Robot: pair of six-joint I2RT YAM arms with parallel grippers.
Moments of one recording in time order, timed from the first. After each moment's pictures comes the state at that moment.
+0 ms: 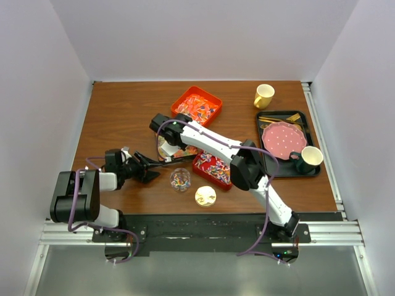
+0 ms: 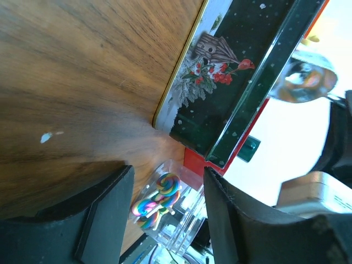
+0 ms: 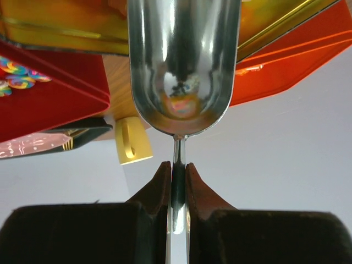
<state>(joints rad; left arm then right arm) 0.08 1.45 0.28 0.35 0.72 -1.11 0.97 2.37 2.26 -1.25 0.67 -1.45</state>
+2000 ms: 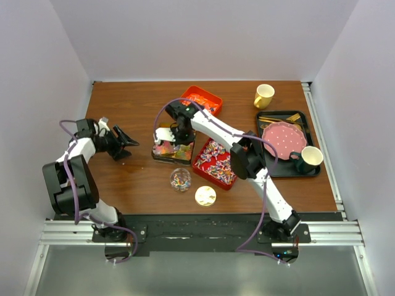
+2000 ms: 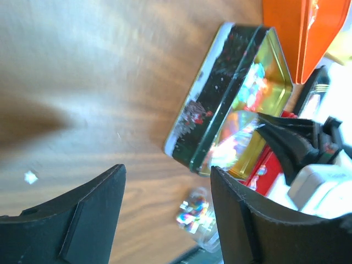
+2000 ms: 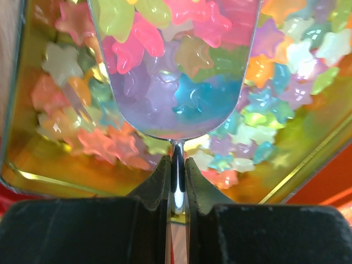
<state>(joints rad) 0.34 1.56 0.89 -0.42 0.69 -0.46 0.78 2.48 2.34 -1.16 -0.14 -1.09</state>
